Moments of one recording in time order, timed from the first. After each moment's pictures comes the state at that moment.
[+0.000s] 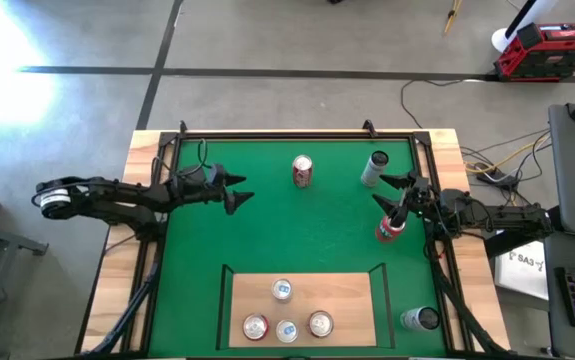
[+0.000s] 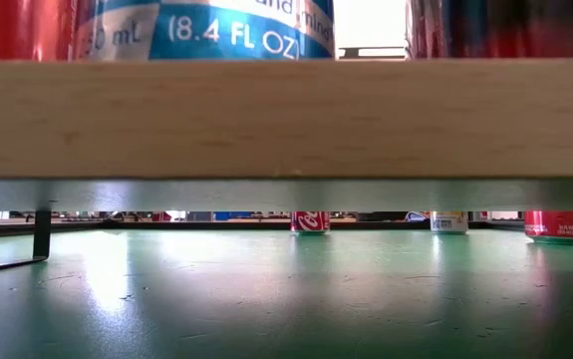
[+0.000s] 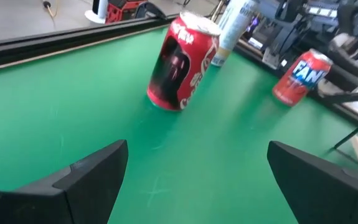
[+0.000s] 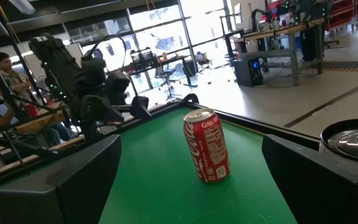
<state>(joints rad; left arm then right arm) 0.41 1.17 0.20 0.67 0.09 -0.38 -0.03 0.05 0.01 0.08 0.39 0.25</state>
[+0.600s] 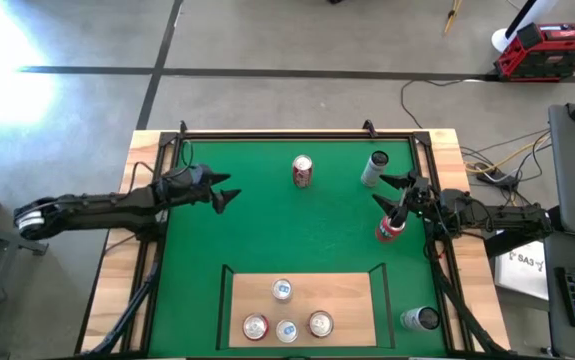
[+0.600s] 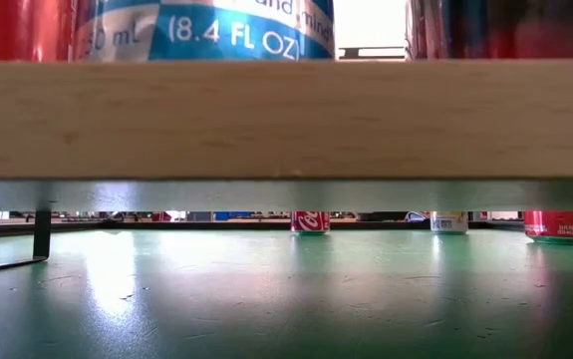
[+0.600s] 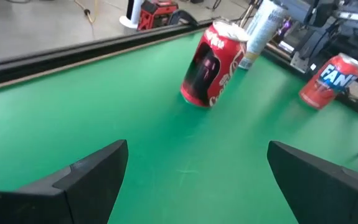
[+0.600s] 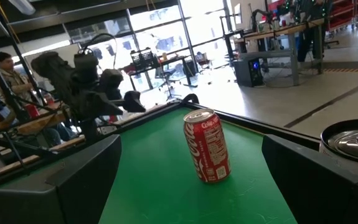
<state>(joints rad) 0.41 0.79 0.16 0.29 -0.04 -0.38 -0.03 0.05 0.01 0.08 0.39 0.25</state>
